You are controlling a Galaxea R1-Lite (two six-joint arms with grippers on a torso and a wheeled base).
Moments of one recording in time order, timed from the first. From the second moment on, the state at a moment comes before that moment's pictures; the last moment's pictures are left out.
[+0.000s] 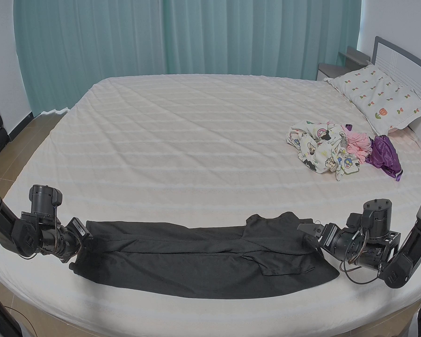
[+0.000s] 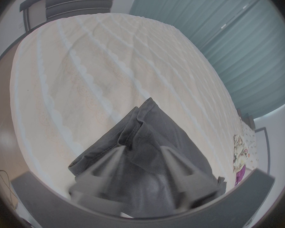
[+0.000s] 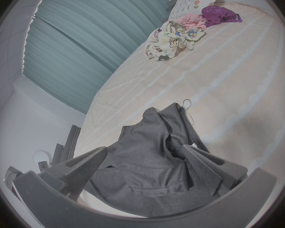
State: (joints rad) left arm 0.04 1.83 -0.53 -0.44 -0.05 -0.82; right arm 0.34 1.93 -0.27 -1.18 0.08 0.80
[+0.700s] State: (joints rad) left arm 0.05 1.72 -0.57 -0.45 -0.04 -0.90; right arm 0.41 1.91 -0.29 -1.16 0.07 0.92
